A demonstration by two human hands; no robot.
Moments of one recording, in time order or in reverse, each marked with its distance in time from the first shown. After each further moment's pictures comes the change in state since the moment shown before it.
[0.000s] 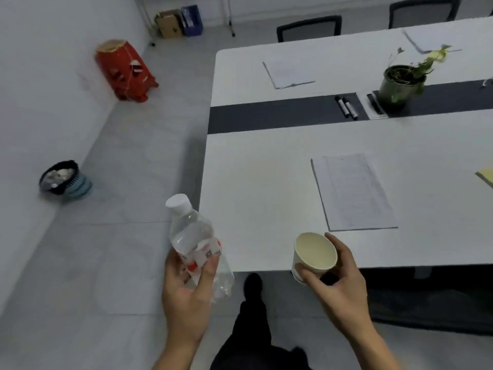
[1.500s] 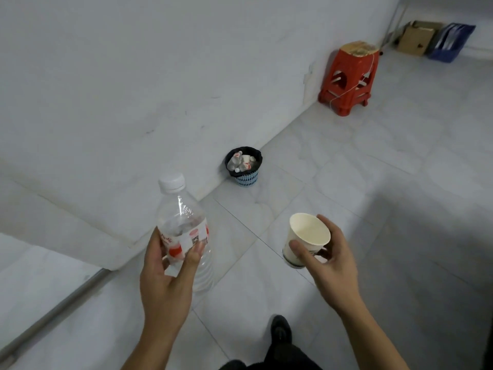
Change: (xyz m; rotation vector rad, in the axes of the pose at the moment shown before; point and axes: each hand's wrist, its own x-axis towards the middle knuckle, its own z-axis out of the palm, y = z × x) left_hand 0.532 -0.108 -0.570 0.101 0.695 -0.037; right_hand 0.134 -0.243 0.868 -0.041 -0.718 -0.209
